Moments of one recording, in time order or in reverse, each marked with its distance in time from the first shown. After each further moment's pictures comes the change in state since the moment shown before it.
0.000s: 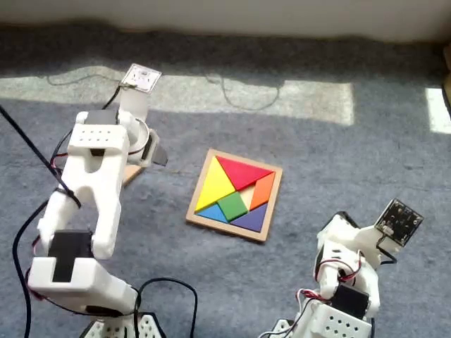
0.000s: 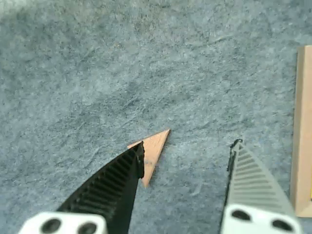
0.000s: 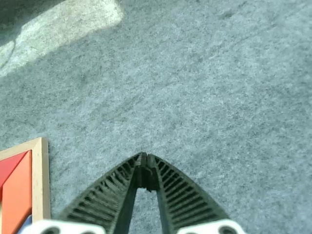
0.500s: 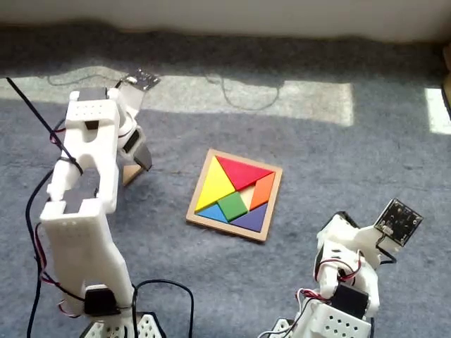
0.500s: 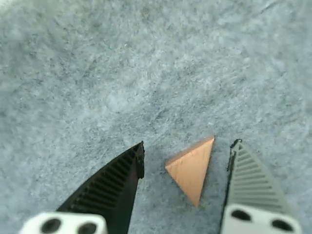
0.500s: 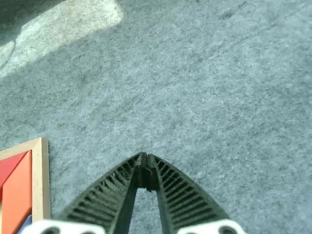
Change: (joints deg) left arm -5.5 27.2 -29.0 13.5 -17.3; right arm 0.0 0.0 0.0 0.0 0.0
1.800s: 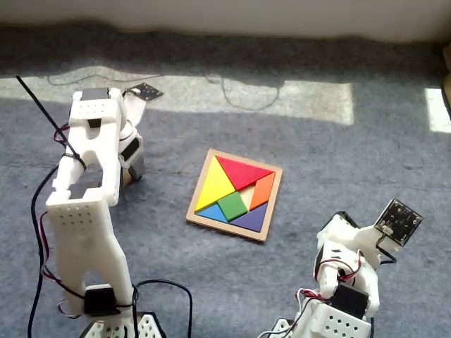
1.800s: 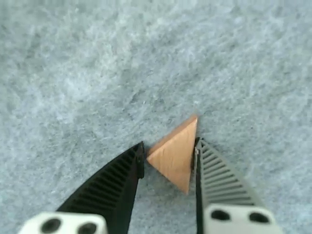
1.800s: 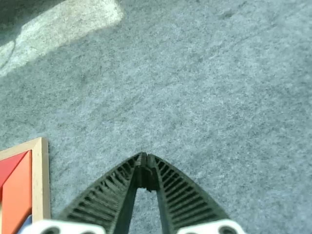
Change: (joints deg) left arm -0.4 8.2 -7.1 9.5 -3.3; right arm 0.0 0.0 0.0 0.0 0.0
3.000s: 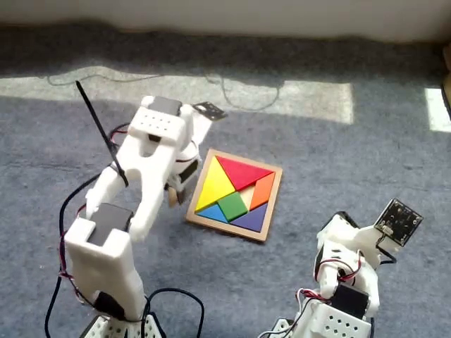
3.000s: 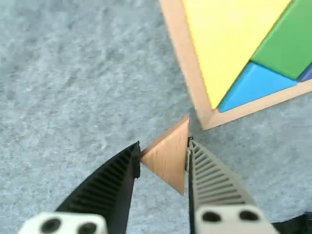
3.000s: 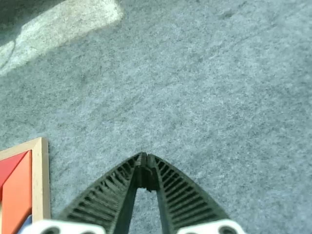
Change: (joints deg) left arm 22.1 -20.7 19.0 7.4 16.0; right arm 0.0 0.0 0.0 0.0 0.0
